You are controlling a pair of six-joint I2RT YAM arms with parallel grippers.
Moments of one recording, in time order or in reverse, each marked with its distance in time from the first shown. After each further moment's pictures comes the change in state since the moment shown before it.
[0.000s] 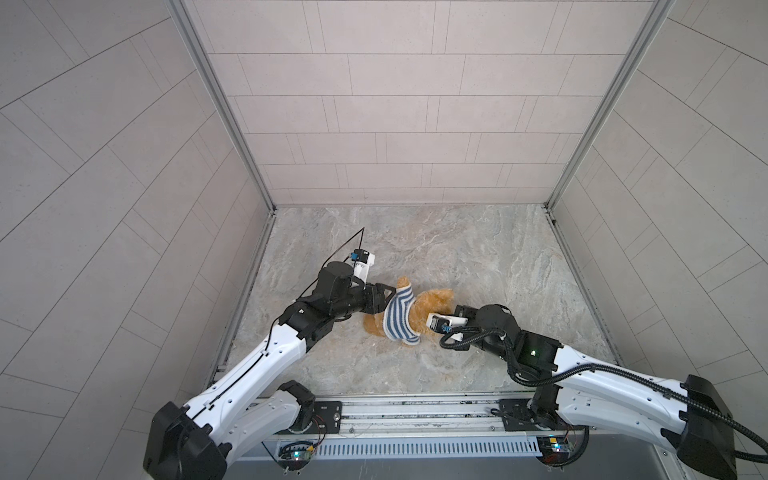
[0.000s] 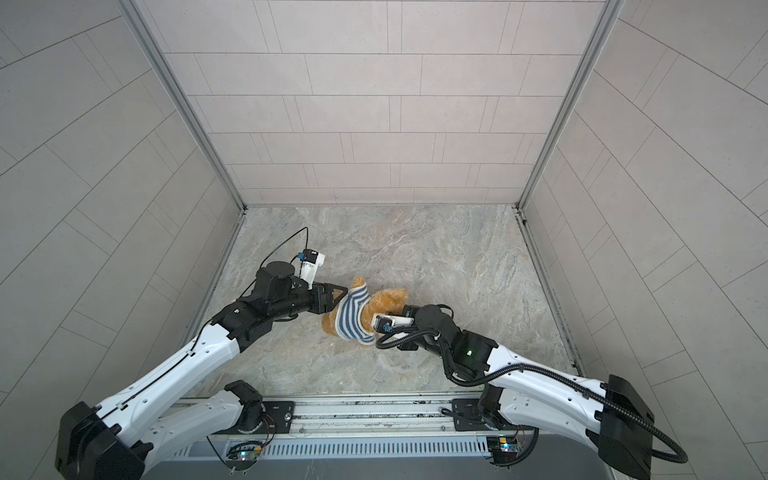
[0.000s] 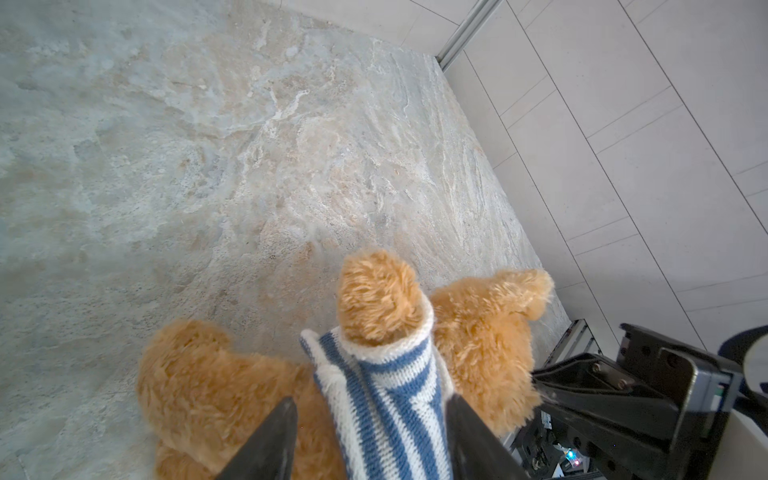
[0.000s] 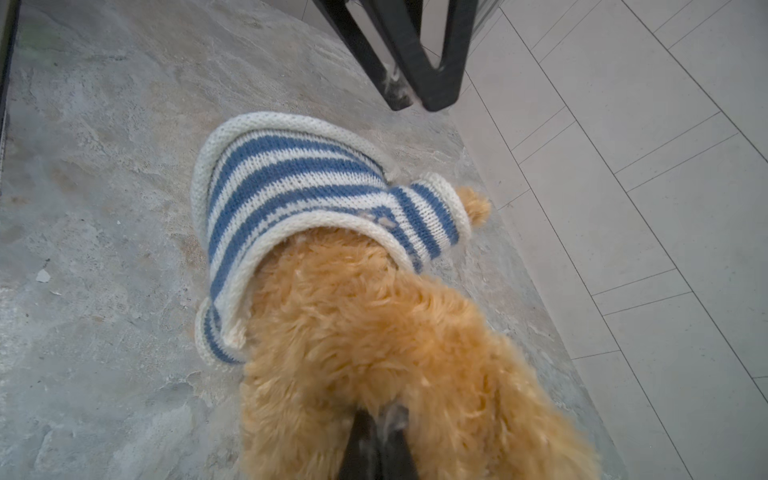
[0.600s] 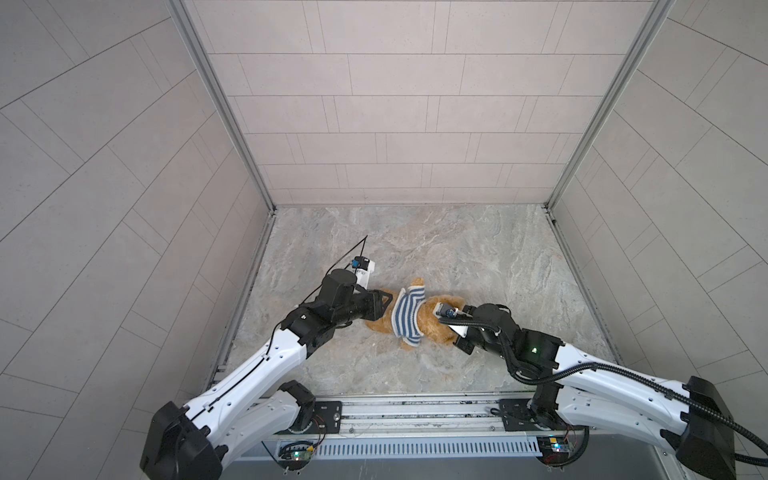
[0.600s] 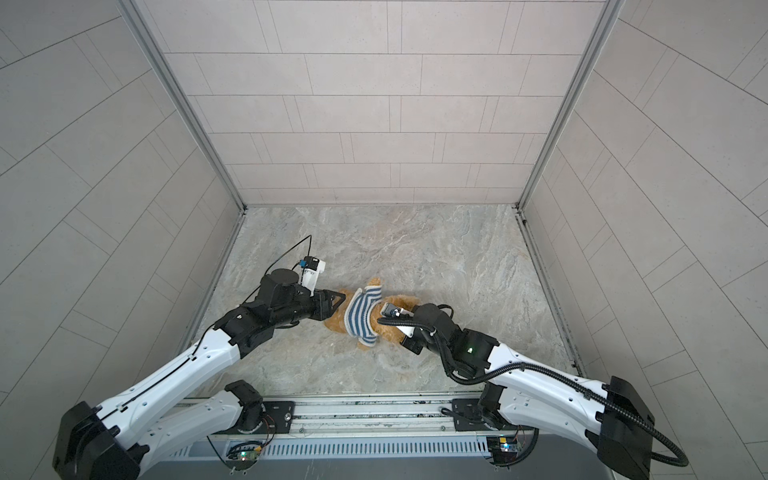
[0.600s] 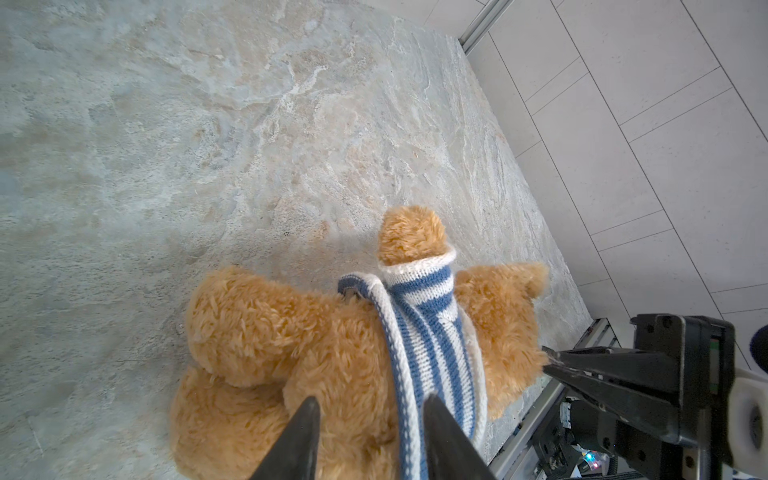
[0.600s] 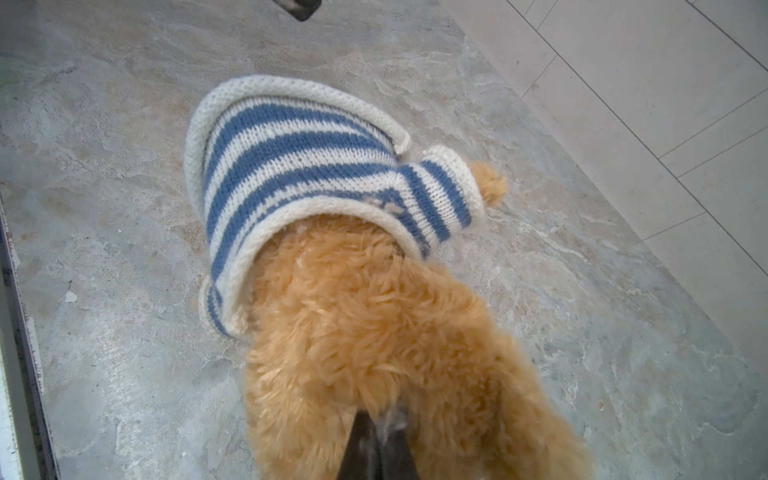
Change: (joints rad) left arm -0.035 -0.027 -0.061 -0.002 -0.075 -0.038; right arm -0.022 -0.018 0.026 -0.168 0.042 0.320
